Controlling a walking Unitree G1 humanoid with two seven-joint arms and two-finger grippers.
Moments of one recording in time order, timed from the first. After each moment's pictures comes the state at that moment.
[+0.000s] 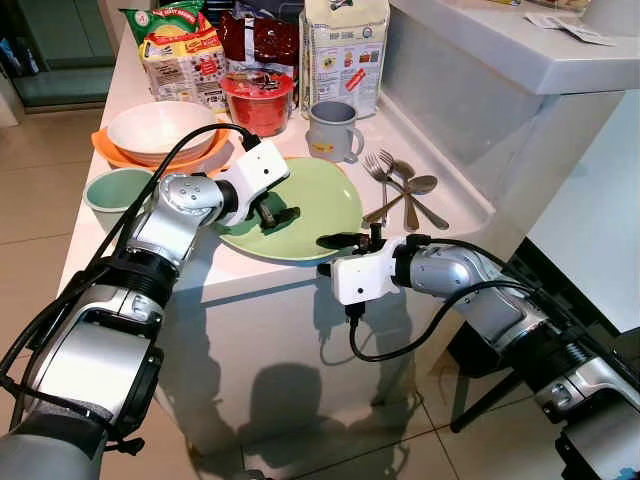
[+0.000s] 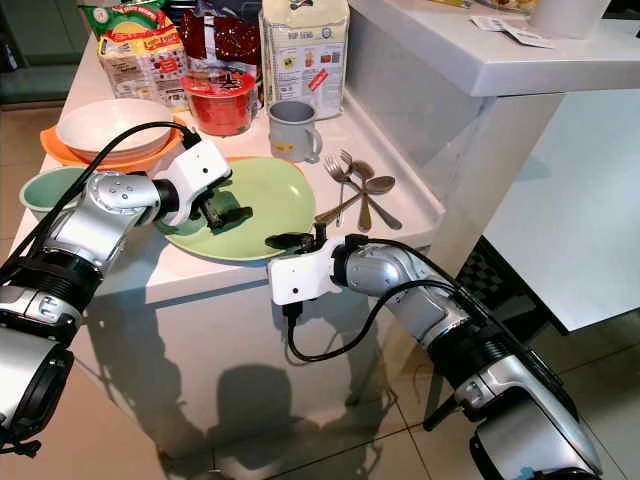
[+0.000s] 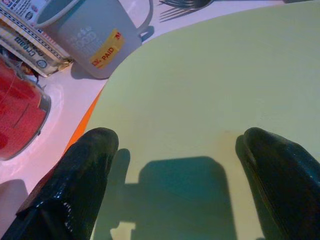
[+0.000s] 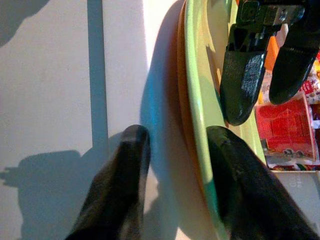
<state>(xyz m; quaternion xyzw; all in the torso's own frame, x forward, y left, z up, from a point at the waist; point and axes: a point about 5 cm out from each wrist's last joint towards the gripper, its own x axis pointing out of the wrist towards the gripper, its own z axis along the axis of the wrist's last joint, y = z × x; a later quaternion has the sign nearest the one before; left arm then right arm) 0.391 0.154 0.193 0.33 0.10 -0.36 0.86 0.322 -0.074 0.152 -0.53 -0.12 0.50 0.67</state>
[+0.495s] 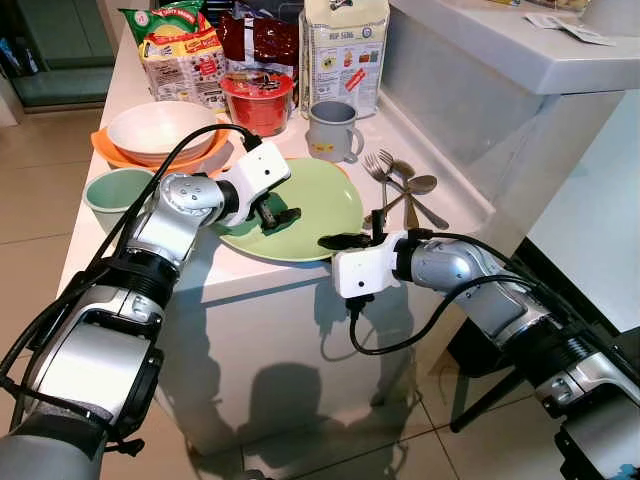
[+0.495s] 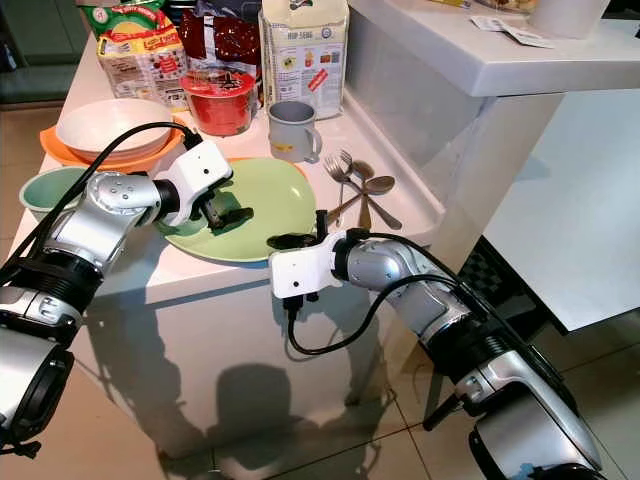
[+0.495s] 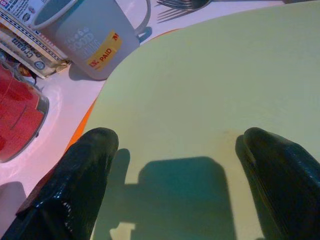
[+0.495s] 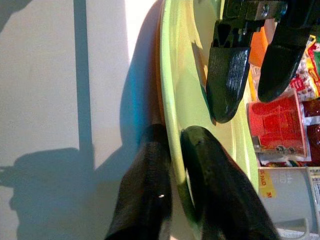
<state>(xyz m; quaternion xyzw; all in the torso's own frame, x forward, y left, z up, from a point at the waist) 0.391 0.154 0.194 0.34 0.10 -0.37 0.86 0.326 -0.075 0.158 -0.53 -0.12 0.49 0.68</state>
